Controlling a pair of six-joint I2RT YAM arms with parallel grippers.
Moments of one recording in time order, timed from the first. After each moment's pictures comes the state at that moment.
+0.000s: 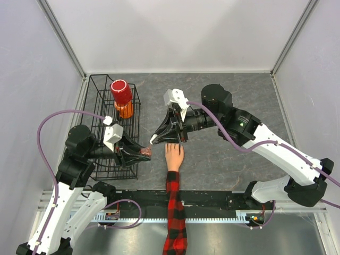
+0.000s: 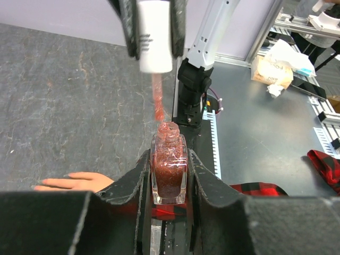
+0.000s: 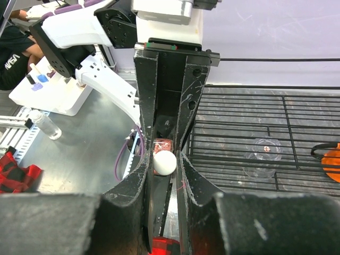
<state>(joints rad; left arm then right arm) -0.36 0.58 0.86 -0.37 1.16 -0.07 0.96 1.33 1.54 -0.35 -0.78 -0.01</state>
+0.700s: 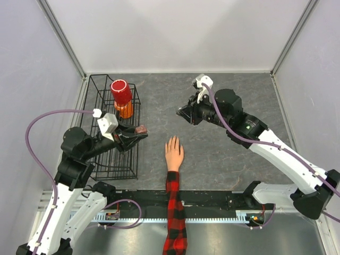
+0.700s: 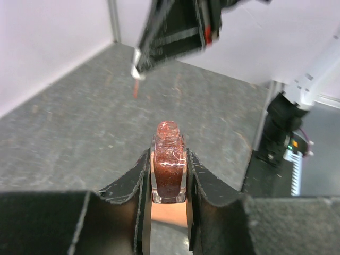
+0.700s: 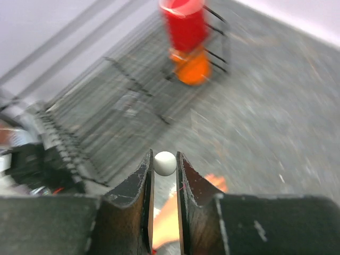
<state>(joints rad) -0.36 0.55 0.86 -0.27 0.77 -0.07 0.79 1.20 1.30 -0.30 -0.18 0.20</state>
